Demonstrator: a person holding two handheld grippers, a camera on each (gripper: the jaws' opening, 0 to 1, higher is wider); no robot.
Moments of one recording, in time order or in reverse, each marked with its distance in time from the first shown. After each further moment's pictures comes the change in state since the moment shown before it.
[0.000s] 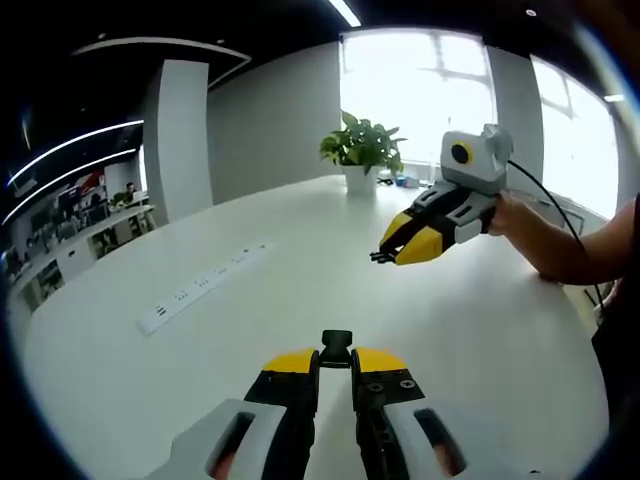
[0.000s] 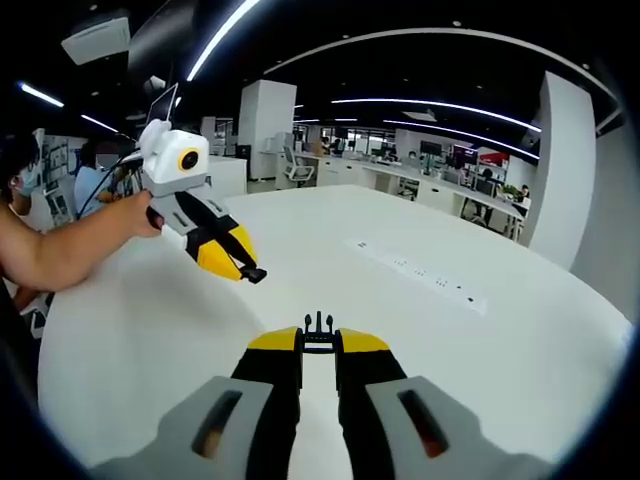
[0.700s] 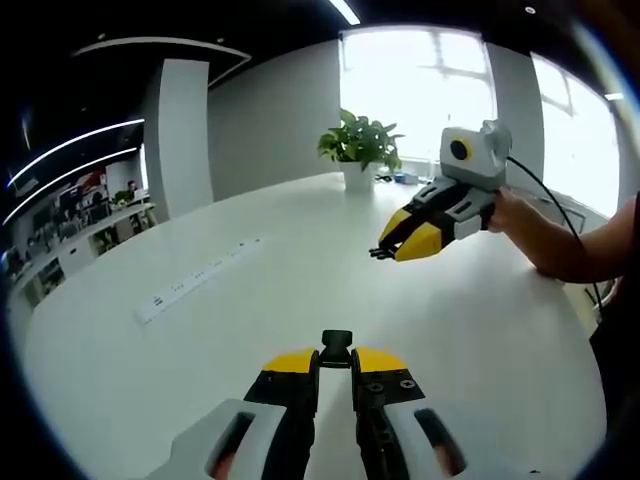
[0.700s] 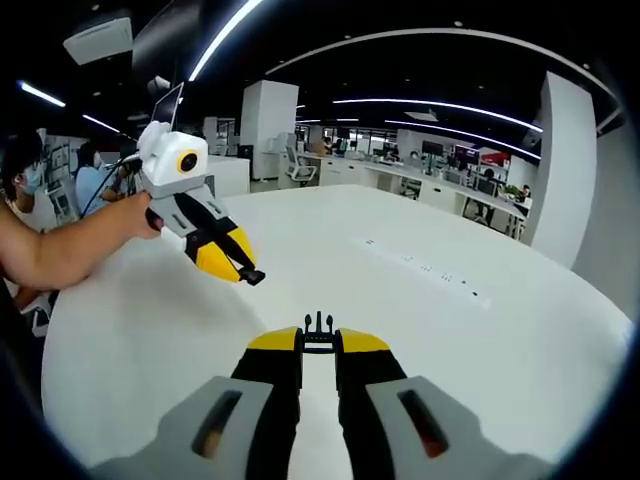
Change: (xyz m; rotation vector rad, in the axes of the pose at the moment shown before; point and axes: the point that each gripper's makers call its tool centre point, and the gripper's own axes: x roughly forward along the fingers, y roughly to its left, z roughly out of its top) left arm -0.008 -0.015 -0.011 -0.002 0.008 0.009; right arm -0.008 0.015 -0.005 0.002 -0.004 0.007
